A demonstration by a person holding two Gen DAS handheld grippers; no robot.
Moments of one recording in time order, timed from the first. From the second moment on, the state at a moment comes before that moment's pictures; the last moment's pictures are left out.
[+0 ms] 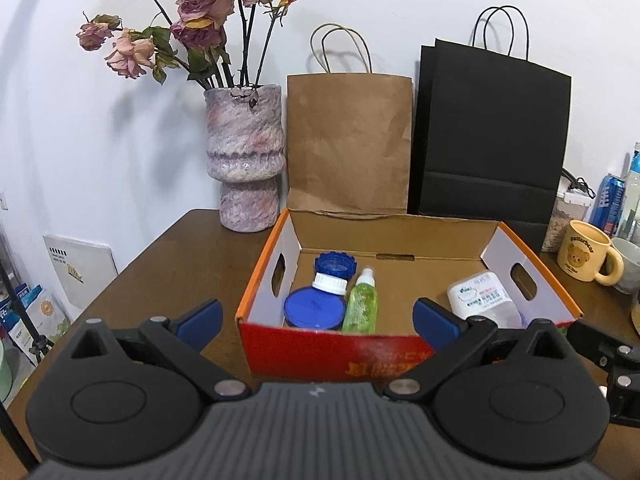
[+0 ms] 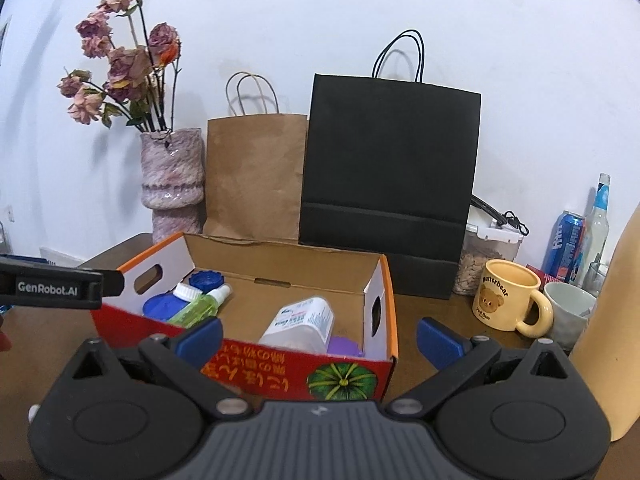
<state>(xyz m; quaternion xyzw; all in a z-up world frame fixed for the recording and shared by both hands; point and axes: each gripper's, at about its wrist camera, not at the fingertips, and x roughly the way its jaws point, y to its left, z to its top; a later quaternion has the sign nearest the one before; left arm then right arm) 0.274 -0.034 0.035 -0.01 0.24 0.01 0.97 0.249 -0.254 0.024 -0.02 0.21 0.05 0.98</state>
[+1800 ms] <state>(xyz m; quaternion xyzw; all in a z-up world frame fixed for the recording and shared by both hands) 0.176 -0.056 -0.032 0.01 0.29 0.00 0.96 0.163 -0.271 -0.039 -0.03 0.26 0.08 0.96</state>
